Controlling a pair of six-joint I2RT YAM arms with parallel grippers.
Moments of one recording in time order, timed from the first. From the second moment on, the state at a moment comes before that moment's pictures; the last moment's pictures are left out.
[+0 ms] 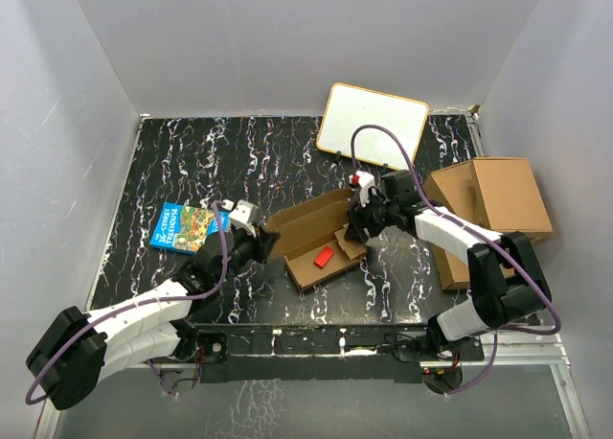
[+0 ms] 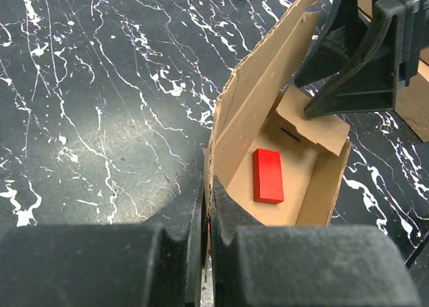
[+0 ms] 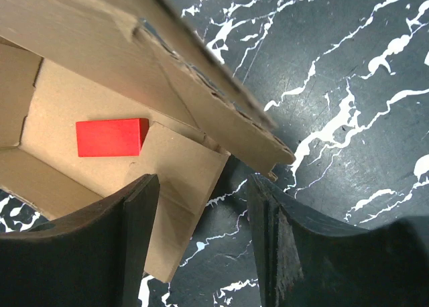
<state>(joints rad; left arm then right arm) -0.74 0.96 0.28 0.46 -0.07 -0.33 0.32 1.46 0.79 -0.18 -0.58 -0.23</state>
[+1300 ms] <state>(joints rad) -0.83 0.96 0.30 0.44 -0.12 -0.34 0.47 1.51 0.76 -0.14 -0.22 -0.31</state>
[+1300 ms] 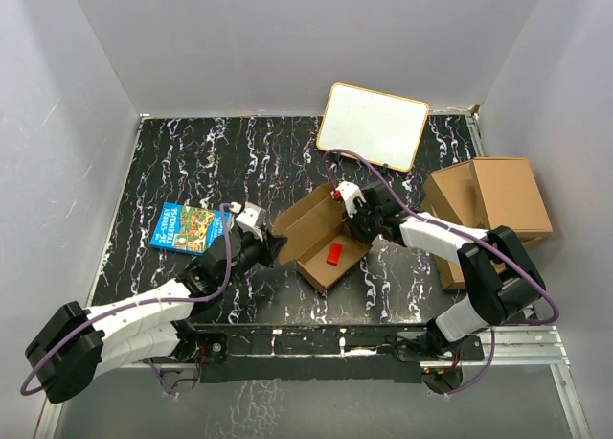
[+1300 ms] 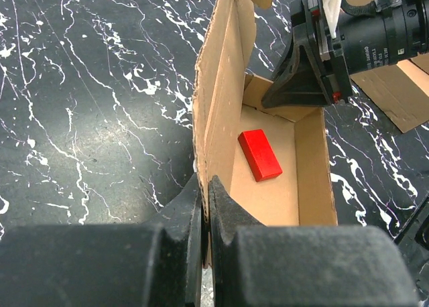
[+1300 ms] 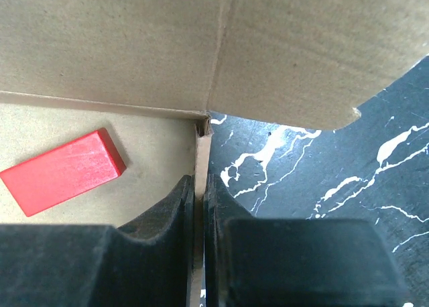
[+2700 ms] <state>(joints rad) -0.84 1.01 0.33 0.45 -0.13 -0.33 0.47 1.51 0.76 -0.13 -0.17 -0.37</state>
